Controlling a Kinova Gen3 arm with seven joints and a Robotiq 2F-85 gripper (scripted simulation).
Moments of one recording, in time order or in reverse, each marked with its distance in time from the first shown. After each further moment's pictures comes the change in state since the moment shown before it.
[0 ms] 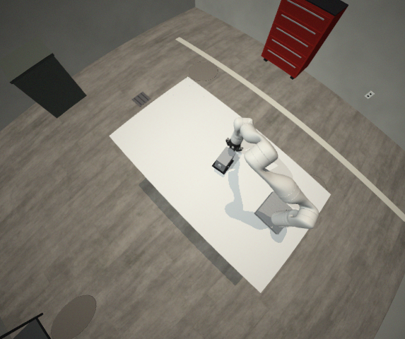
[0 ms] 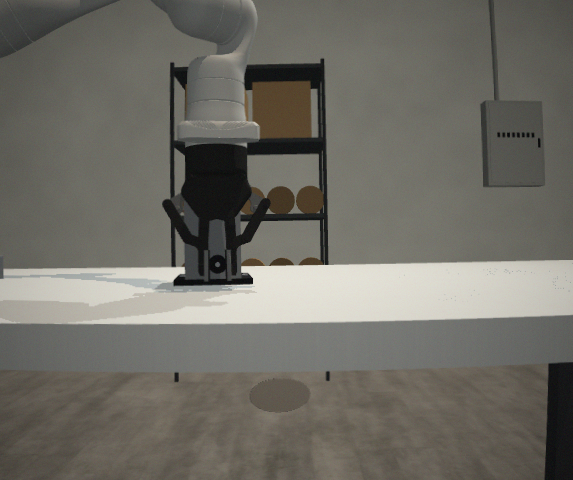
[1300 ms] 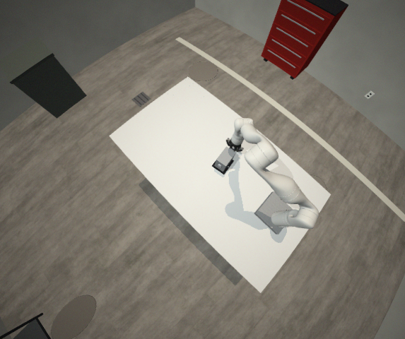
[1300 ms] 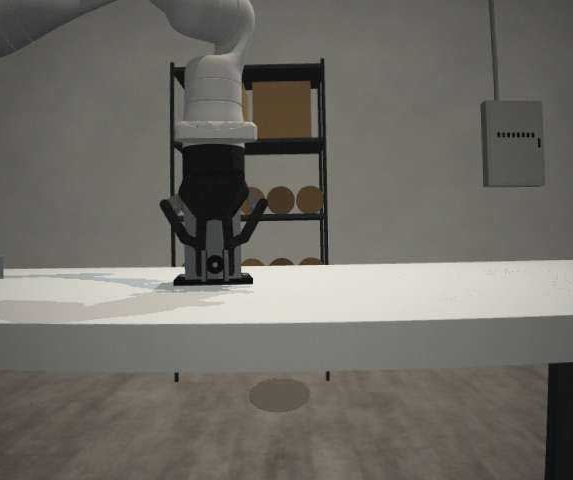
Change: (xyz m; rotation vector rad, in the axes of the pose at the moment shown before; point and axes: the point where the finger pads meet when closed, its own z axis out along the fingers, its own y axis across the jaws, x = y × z) arm 0.000 0.003 0.000 0.001 0.000 -0.001
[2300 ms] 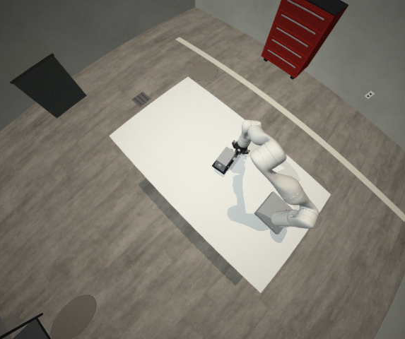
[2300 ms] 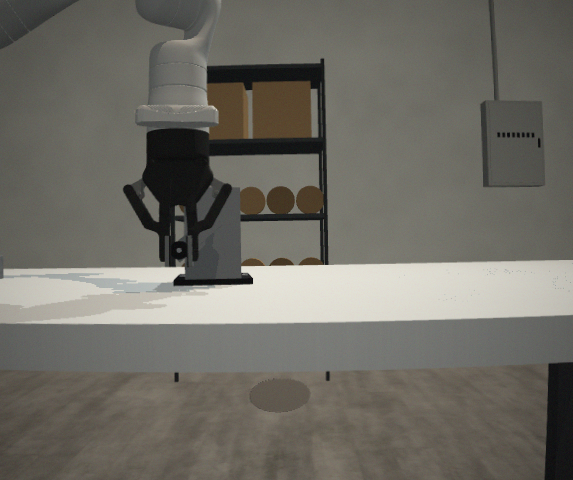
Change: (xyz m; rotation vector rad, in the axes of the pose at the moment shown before) arm 0.000 0.043 -0.018 -0.002 0.000 -0.001
